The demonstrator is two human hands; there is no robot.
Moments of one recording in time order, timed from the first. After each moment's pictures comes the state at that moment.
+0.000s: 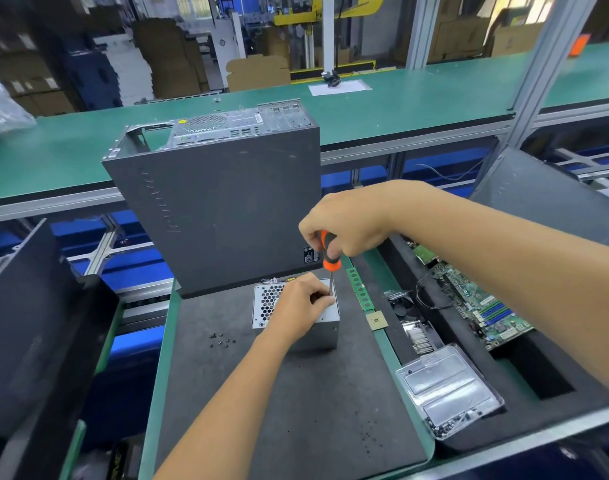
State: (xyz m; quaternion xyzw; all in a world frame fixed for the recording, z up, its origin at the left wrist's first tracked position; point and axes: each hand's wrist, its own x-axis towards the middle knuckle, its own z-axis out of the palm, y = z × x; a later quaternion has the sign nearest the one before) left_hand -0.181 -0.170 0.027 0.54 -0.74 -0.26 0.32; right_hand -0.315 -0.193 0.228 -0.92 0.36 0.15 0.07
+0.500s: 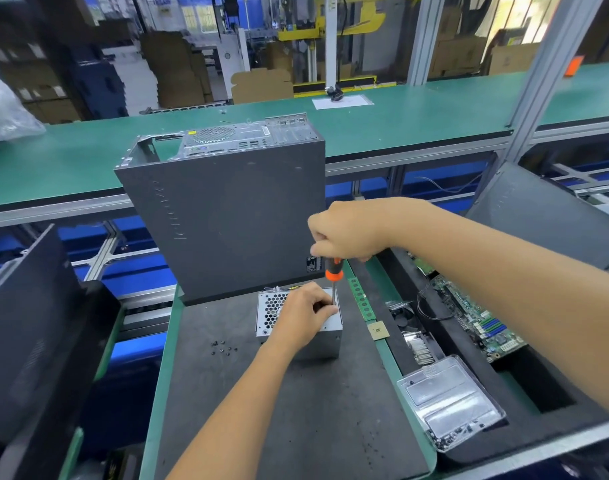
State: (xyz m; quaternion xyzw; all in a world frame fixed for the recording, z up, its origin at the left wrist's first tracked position) left_hand -0.180 -0.172 0.023 0.54 -0.74 -0.25 0.32; right_hand -0.307 -0.192 0.226 -0.89 0.43 0.14 0.06
